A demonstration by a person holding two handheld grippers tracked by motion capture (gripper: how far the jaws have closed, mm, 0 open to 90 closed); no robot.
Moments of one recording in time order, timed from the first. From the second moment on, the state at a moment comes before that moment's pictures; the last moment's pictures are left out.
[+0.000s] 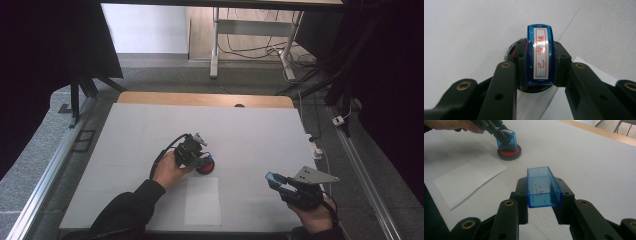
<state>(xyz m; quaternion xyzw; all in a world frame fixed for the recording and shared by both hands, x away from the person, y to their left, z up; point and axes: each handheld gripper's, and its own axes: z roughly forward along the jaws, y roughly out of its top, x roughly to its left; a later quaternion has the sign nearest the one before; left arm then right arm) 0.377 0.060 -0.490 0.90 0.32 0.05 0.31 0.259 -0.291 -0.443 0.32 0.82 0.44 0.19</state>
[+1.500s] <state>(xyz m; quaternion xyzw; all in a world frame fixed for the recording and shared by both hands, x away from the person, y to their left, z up) 0.379 0.065 -0.489 0.90 0.30 0.04 0.32 0.259 -0.291 -0.442 0.32 0.82 0.44 0.19</state>
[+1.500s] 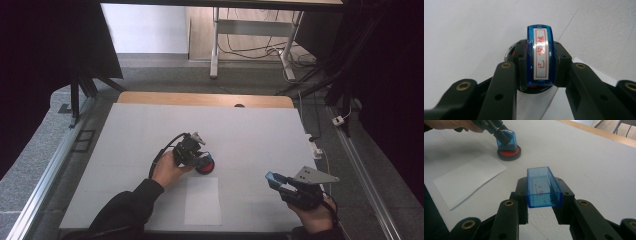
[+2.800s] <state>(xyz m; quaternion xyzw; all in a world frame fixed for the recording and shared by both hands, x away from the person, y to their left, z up) 0.348 0.094 -0.450 0.87 0.29 0.03 0.40 0.258 -0.290 -0.442 0.31 0.82 0.44 0.19</state>
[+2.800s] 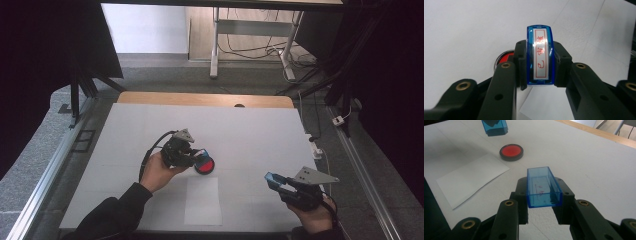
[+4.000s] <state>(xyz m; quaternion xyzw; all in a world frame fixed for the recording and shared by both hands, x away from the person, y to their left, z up) 0.305 0.102 -0.438 0.86 0.27 0.02 0.43 0.257 -0.291 -0.440 0.31 0.82 0.45 0.19</state>
